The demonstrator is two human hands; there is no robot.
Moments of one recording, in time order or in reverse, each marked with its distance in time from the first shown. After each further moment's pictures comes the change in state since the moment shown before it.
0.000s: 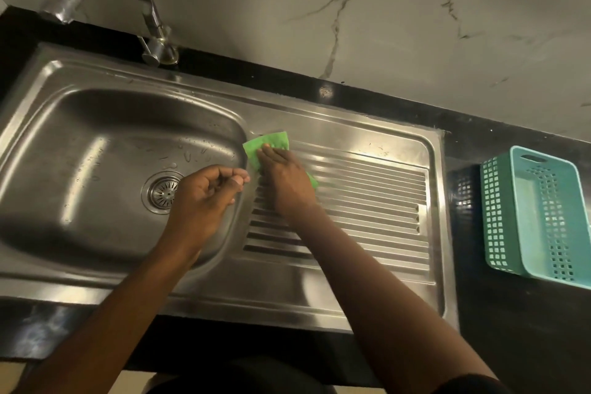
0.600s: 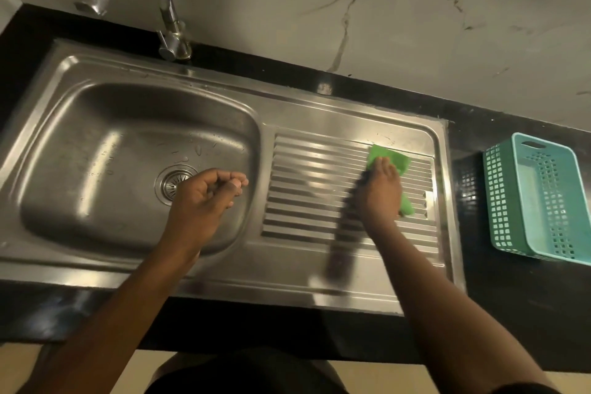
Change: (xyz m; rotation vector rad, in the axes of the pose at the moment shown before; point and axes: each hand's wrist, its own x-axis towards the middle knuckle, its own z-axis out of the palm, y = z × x) left_hand -0.018 -0.019 -0.040 -0.015 -0.015 -0.039; right_hand -0.085 0.104 -0.002 -0.034 0.301 0.684
